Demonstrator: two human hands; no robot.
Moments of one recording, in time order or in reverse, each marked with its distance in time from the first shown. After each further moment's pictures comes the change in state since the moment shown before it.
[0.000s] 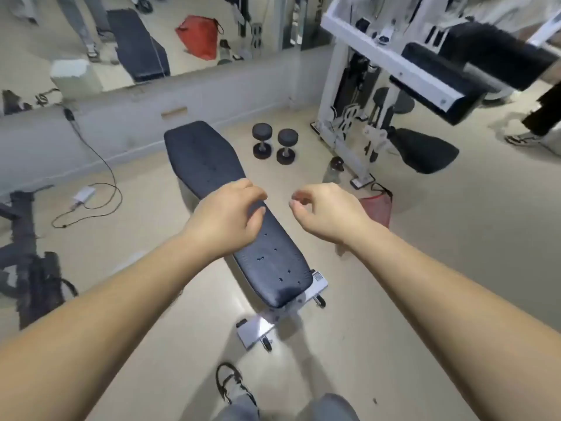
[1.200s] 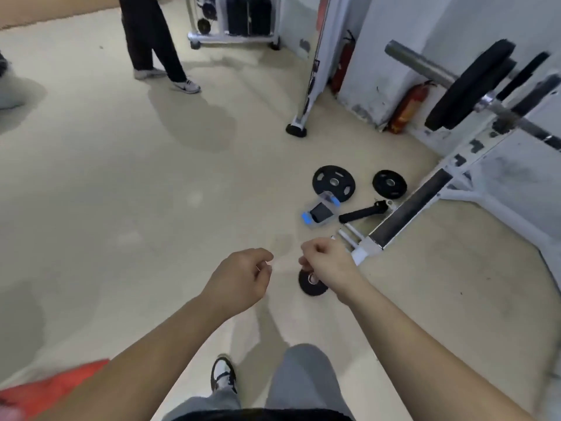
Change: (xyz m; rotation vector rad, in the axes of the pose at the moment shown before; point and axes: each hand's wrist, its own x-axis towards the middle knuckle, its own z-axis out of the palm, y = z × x) left_hand 0.076 0.833 0.472 -0.285 -1.167 1.167; right_hand -0.601 0.589 -0.067 1.089 1.229 1.767
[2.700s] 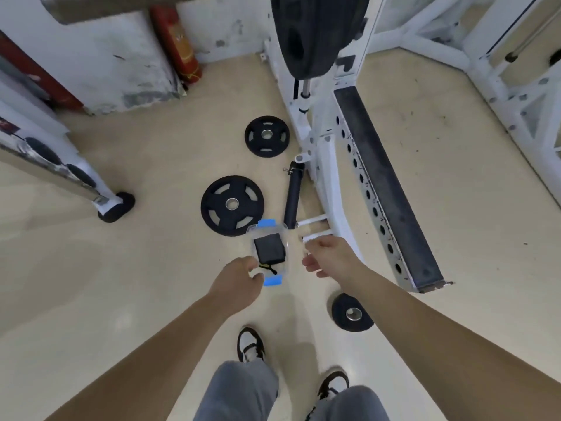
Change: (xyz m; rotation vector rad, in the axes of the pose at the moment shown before) left_hand 0.751 0.004 0.190 0.554 -0.907 0.268; right_hand 0.556 0.070 -0.136 0.816 0.607 0.641
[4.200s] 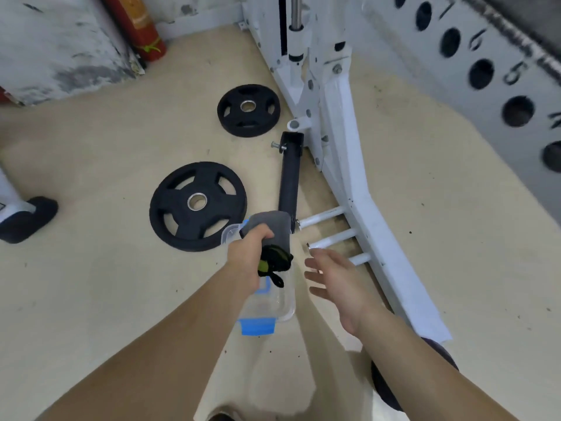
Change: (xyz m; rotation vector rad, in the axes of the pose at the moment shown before) left_hand 0.353 -0.068 0.206 -1.164 0.135 -0.278; right_hand 0.306 0.204 0.063 0.382 0.011 -0.019
